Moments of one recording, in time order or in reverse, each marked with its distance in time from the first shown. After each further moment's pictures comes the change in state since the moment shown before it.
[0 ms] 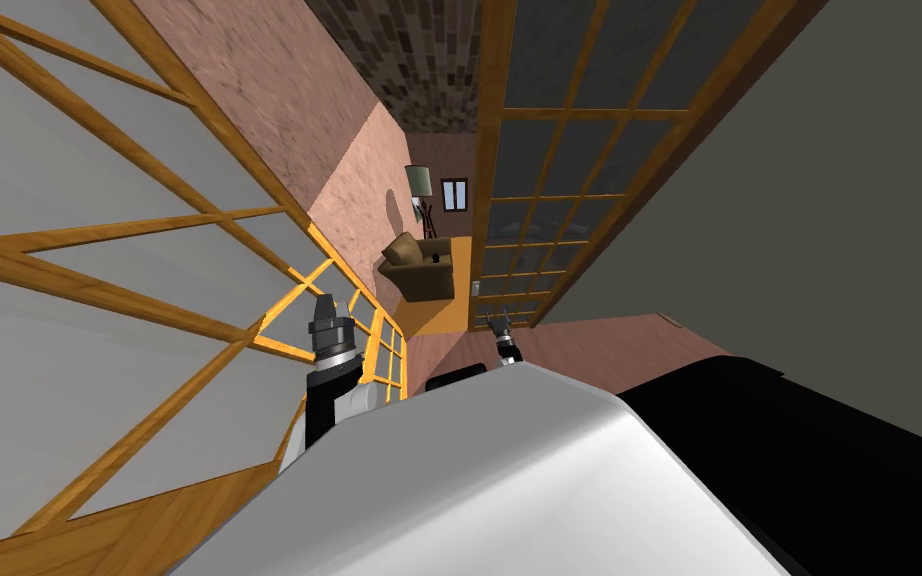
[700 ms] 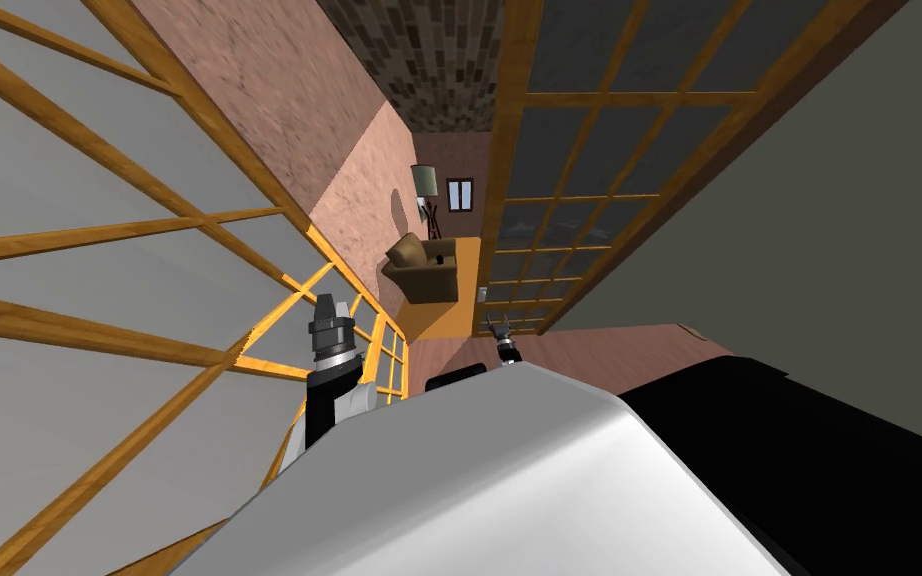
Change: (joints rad) arm -0.027 -0.007 0.017 0.116 -0.047 -0.025 -0.115
